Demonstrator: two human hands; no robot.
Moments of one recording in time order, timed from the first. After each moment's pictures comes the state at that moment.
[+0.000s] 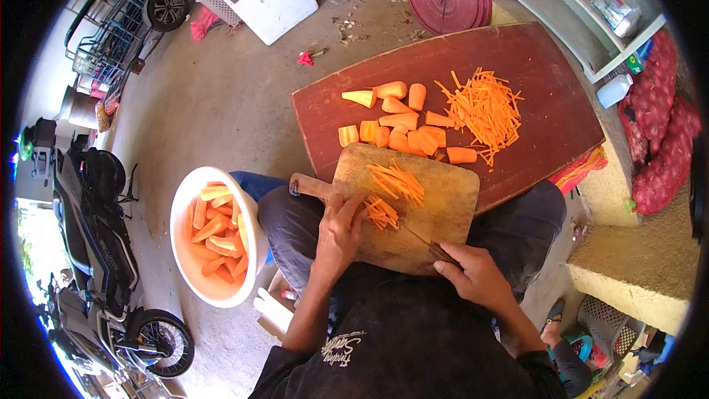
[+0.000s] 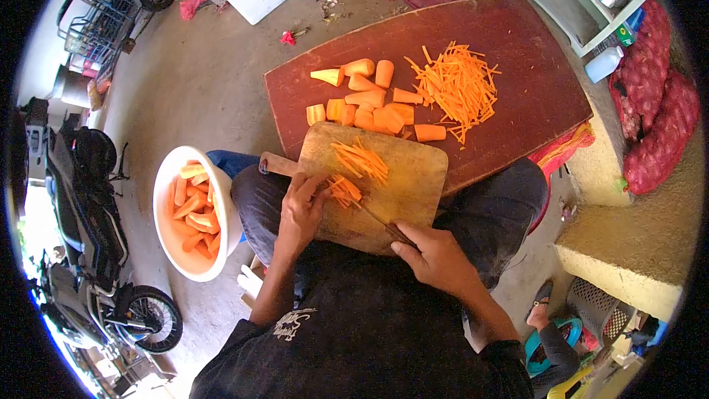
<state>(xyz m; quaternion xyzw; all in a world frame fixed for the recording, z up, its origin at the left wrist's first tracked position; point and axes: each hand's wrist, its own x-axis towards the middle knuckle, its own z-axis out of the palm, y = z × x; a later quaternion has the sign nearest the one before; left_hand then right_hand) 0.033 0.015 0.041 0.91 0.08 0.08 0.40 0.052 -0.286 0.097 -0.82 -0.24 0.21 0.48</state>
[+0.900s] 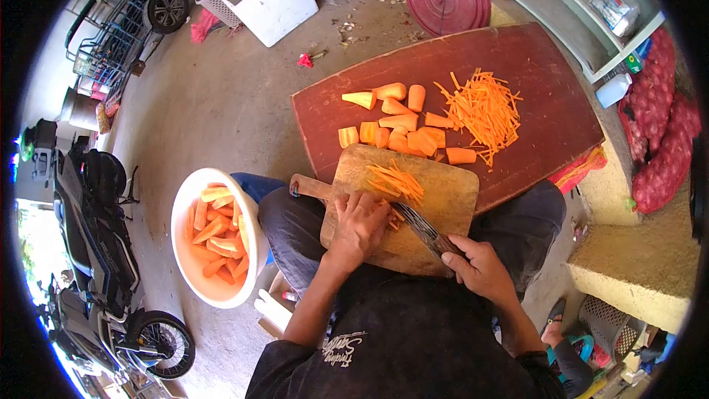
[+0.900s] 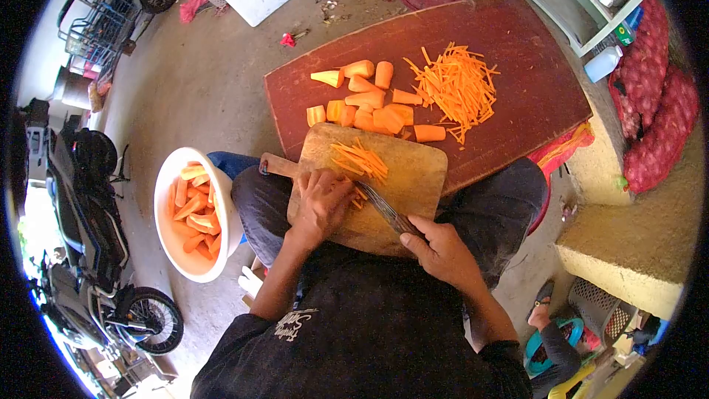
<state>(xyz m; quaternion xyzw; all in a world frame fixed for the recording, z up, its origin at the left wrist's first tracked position) 0.049 0.005 0.026 0.95 -0.14 0.13 0.24 0.057 -0.293 0.083 -0.76 -0.14 0.30 0.56</state>
